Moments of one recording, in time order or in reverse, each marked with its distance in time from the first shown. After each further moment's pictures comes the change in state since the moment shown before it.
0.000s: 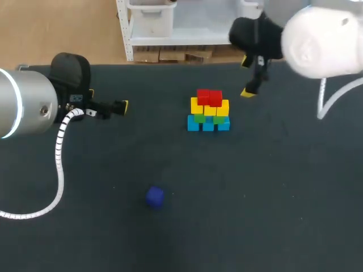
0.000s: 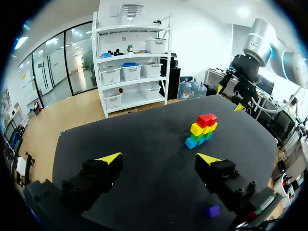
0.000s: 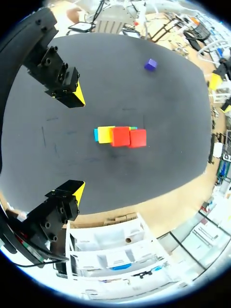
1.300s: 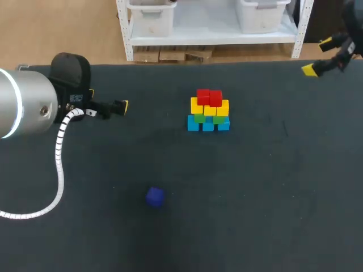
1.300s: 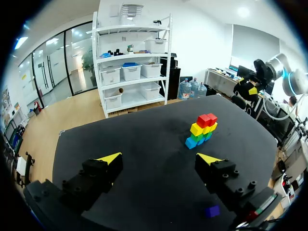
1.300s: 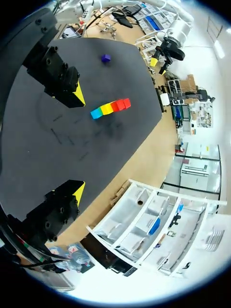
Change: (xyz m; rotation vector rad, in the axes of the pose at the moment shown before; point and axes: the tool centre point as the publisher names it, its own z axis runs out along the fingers) left arm 0.000 0.000 0.000 0.000 0.000 0.000; right arm 0.115 -0.015 -0.086 0.182 -0.430 0.495
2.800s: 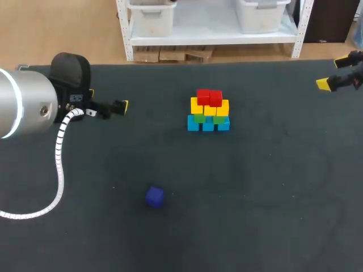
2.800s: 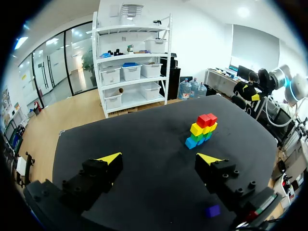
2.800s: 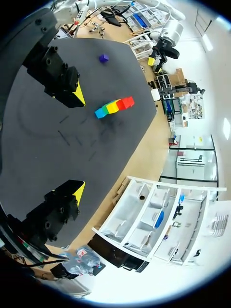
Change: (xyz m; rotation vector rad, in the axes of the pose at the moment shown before) left arm -0.001 0.000 0.000 0.001 -0.003 0.006; right arm 0.038 0.001 -0.008 0.014 -0.060 0.073
